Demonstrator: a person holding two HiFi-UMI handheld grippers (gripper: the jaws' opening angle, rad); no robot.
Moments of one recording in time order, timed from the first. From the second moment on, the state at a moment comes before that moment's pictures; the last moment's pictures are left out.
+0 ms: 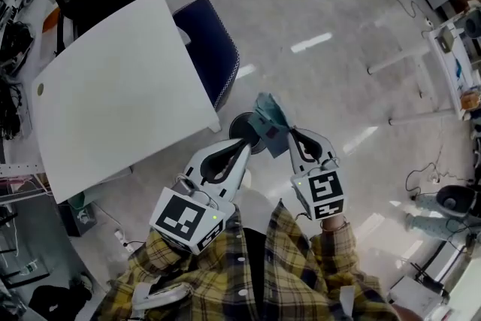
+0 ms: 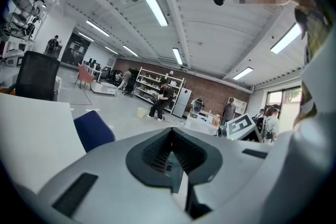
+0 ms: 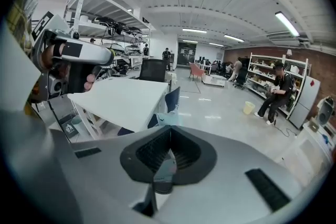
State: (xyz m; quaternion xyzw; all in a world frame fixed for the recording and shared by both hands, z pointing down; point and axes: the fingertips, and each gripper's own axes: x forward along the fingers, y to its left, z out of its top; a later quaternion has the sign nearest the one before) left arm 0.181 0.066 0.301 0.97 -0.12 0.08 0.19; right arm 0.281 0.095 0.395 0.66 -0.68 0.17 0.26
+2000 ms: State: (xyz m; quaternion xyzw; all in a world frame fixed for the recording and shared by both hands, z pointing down) left arm 0.199 0.061 0.767 0.94 -0.07 0.24 0.25; right arm 0.299 0.058 1.030 0.60 -0.60 0.40 0.35
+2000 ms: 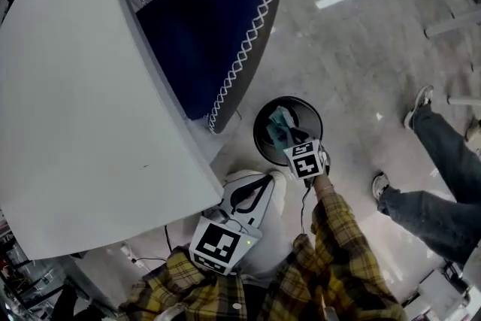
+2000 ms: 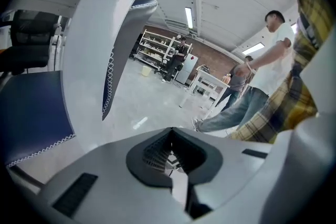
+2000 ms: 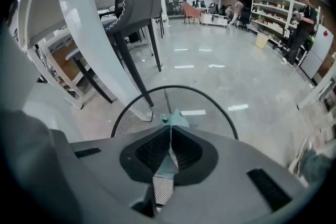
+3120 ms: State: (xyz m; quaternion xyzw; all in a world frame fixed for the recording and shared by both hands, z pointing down) left arm 0.156 0.065 0.492 0.94 -0.10 0.19 0.25; right arm 0.258 0.086 0.723 0.63 -0.59 0.42 0.29
